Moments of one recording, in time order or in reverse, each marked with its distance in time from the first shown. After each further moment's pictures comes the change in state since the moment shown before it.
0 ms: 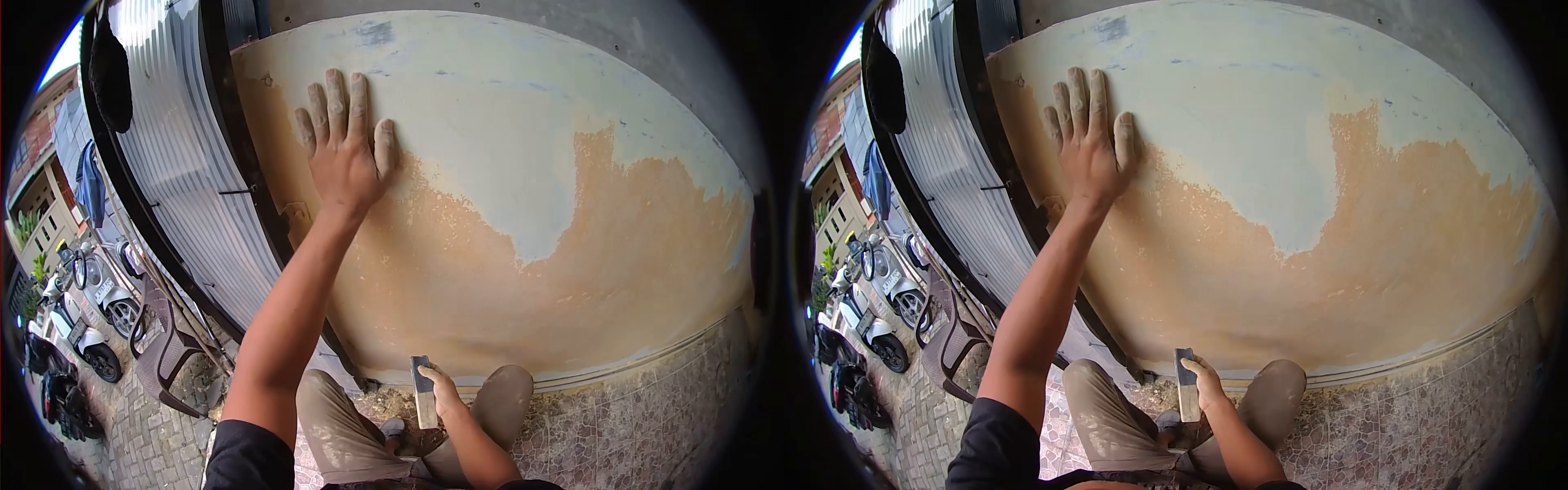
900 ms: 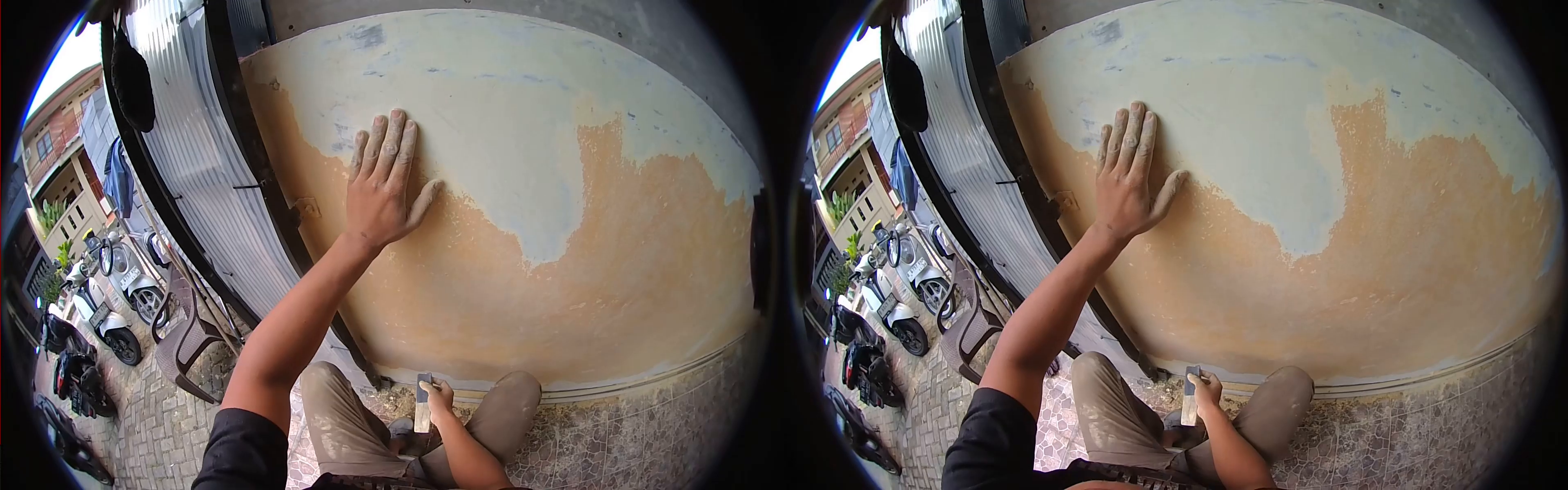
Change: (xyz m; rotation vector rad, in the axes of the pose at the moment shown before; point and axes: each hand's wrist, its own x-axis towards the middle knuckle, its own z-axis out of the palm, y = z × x) left_hand -0.035 0.036 -0.020 -0.161 -0.197 0.187; right_hand 0.047 0.096 -0.050 -0.218 0.318 -0.118
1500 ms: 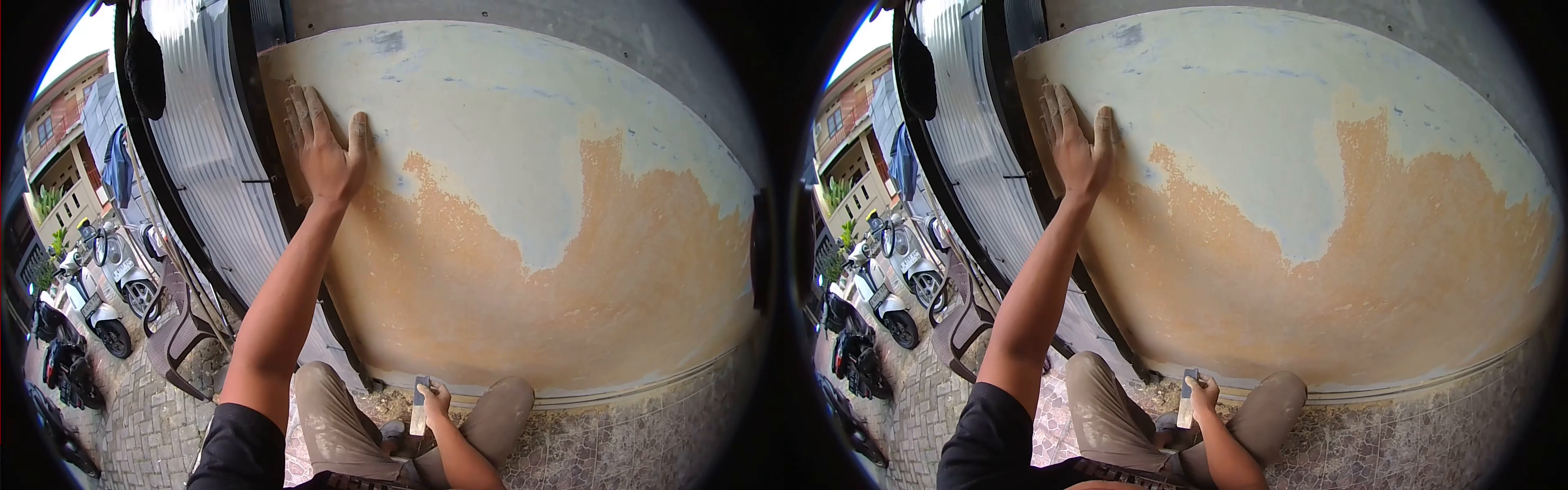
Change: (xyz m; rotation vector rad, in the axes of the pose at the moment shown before) left_hand 0.022 -0.080 -0.008 0.062 0.278 -0.367; right_hand -0.001 0.000 -0.007 0.013 0.017 -0.085
